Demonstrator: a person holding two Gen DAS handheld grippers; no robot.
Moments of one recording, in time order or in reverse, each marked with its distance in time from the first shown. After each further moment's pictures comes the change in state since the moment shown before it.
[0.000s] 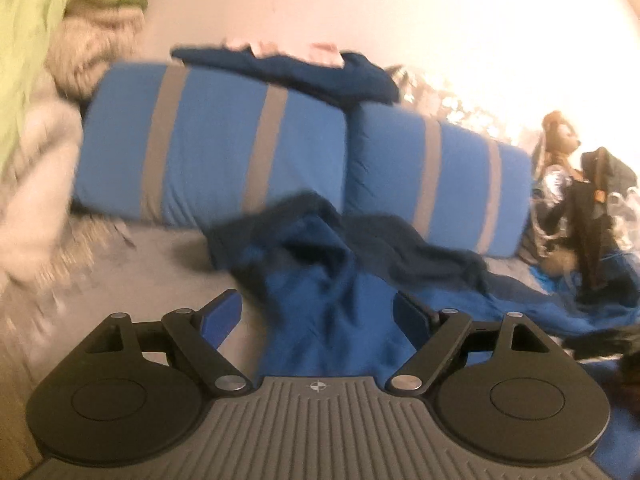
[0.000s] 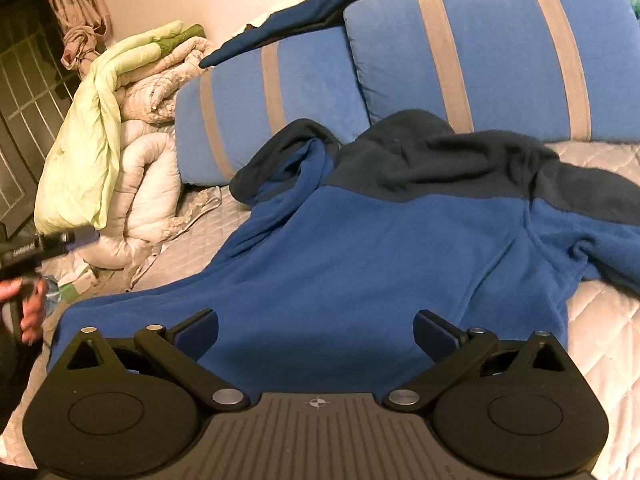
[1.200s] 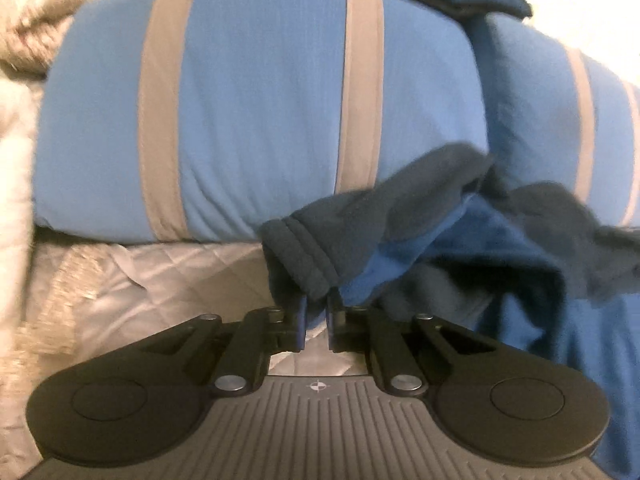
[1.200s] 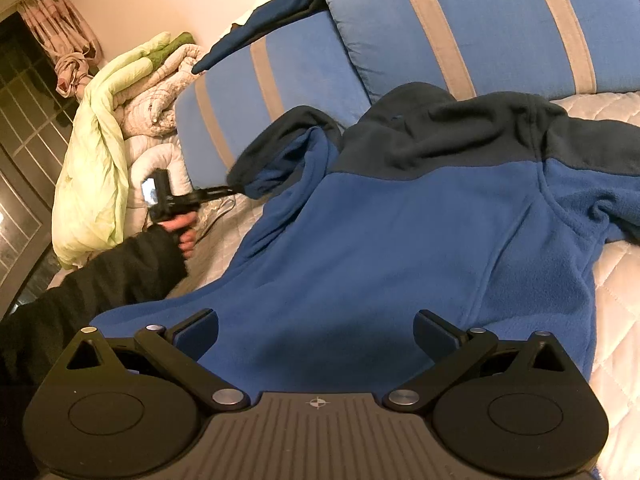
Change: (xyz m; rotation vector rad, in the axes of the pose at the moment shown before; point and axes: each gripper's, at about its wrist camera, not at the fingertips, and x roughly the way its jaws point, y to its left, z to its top) left arm 0.214 0.086 0.027 0.087 0.142 0.159; right arm 0.010 -0.013 0.001 0.116 0.029 0.075
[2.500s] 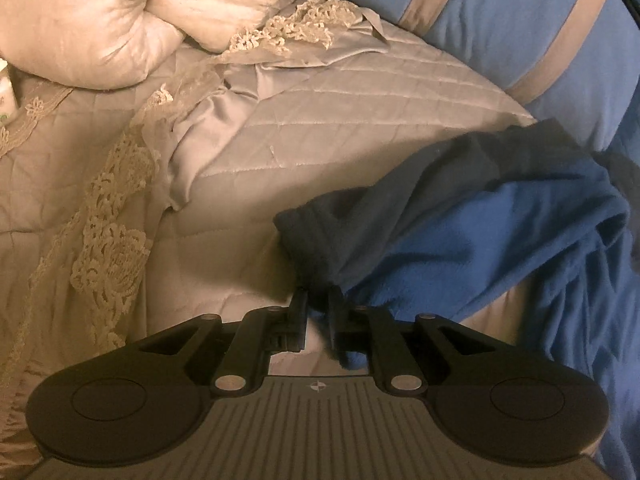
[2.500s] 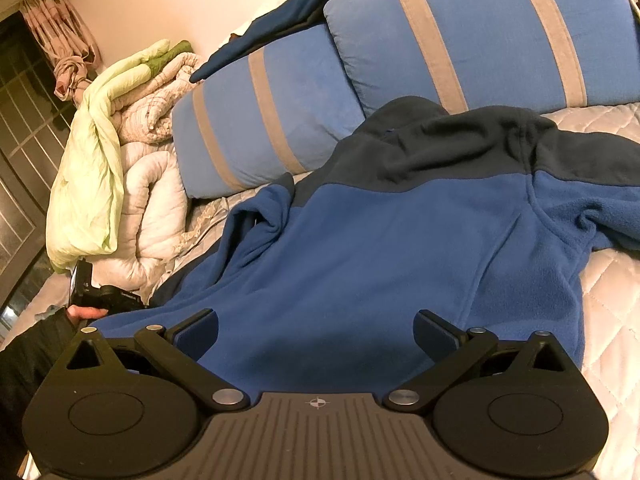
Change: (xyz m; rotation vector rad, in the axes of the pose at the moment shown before) left arm -0.124 0.102 -0.126 -0.524 0.491 0.219; right arm -0.005 0.000 -0.001 -0.014 -0.038 -0.028
